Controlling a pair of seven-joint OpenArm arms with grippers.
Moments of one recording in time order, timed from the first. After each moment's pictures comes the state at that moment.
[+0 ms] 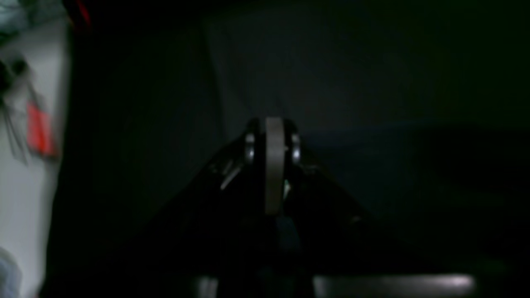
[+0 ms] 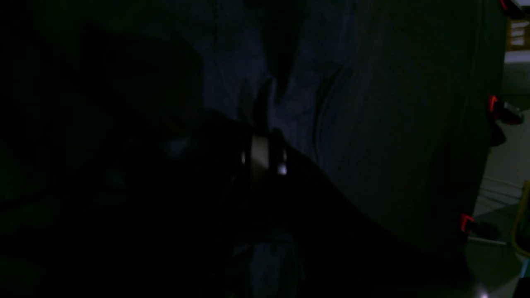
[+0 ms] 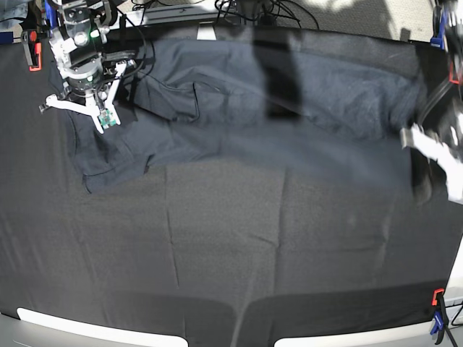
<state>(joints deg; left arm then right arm) 7.6 -20.4 -23.4 99.9 -24.2 -33.4 28.1 -27.8 22.6 1.1 114.0 -15.1 11.6 -46.2</state>
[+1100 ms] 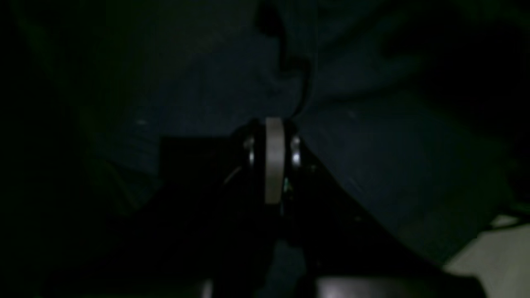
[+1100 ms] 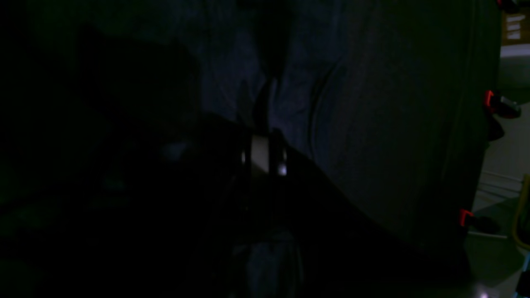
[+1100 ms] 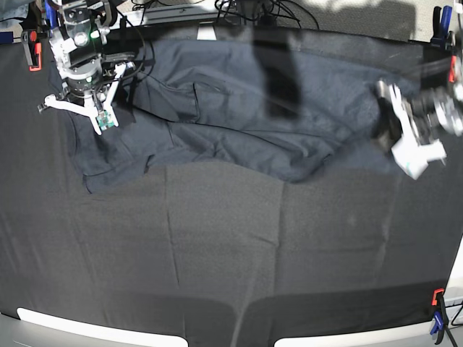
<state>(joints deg) 16.5 -35.4 -3.9 100.8 -29.7 -40.1 35.5 -27.9 22.6 1.1 114.0 -15.1 10.1 -46.2</state>
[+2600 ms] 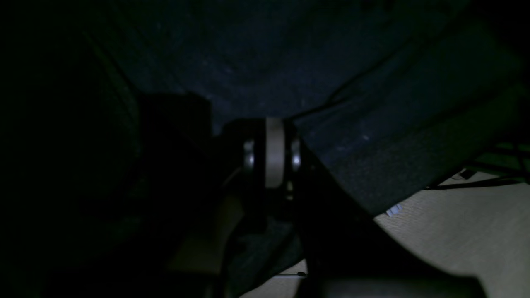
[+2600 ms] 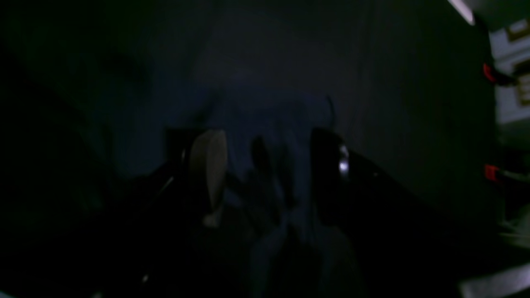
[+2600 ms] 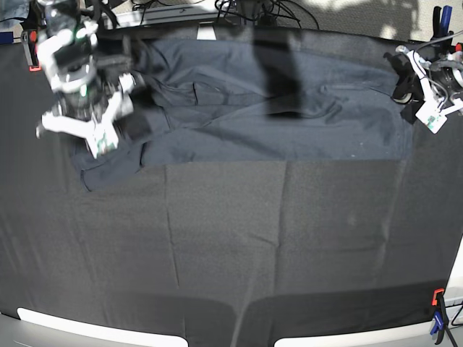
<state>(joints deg) 27.9 -35.1 -14.9 100.9 -34.5 -40.1 40.7 -22.6 24.6 1.1 125.1 -0.9 11.7 -45.7</state>
